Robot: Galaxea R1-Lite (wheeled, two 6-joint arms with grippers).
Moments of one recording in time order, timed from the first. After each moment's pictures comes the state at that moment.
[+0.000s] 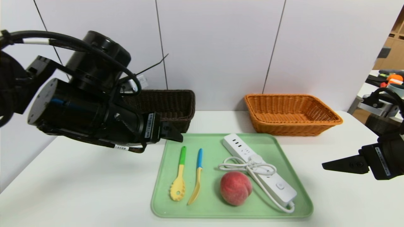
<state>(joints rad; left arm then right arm) -0.59 1.59 -1.38 0.56 -0.11 -0.48 0.16 1.33 -1.06 0.63 0.18 -0.04</state>
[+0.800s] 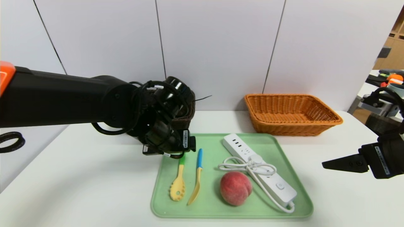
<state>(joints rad) -0.67 1.92 -1.50 0.56 0.17 -0.62 0.15 1.33 -1.06 0.63 0.18 -0.03</state>
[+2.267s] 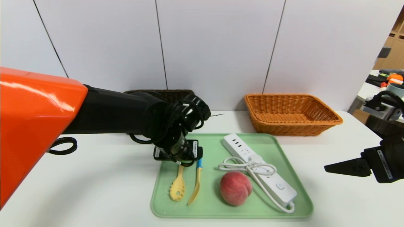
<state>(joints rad) -0.71 2.06 -1.55 0.56 0.29 -0.61 0.15 1.31 -1.04 0.63 0.18 -0.03</state>
